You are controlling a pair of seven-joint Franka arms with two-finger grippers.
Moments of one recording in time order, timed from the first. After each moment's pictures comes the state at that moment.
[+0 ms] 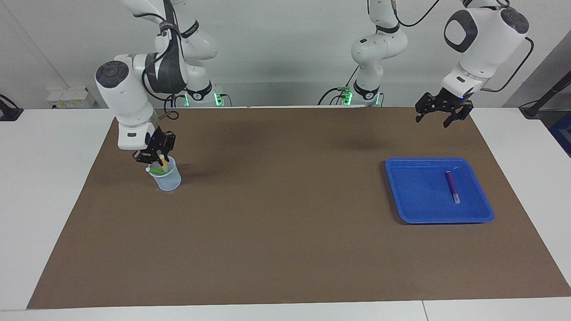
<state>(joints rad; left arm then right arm) 0.31 -0.27 -0.19 -2.12 -0.14 1.84 0.41 -0.07 -0.02 0.06 -2.09 -0.03 2.05 -0.76</state>
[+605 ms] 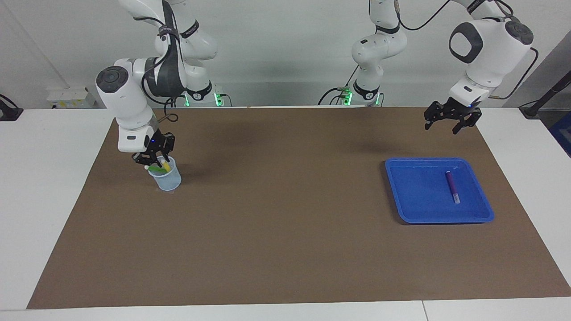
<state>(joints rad) 0.42 -0.11 -0.19 -2.15 -0.11 2.05 0.51 -0.08 -0.02 0.07 -2.09 -0.03 2.03 -0.76</state>
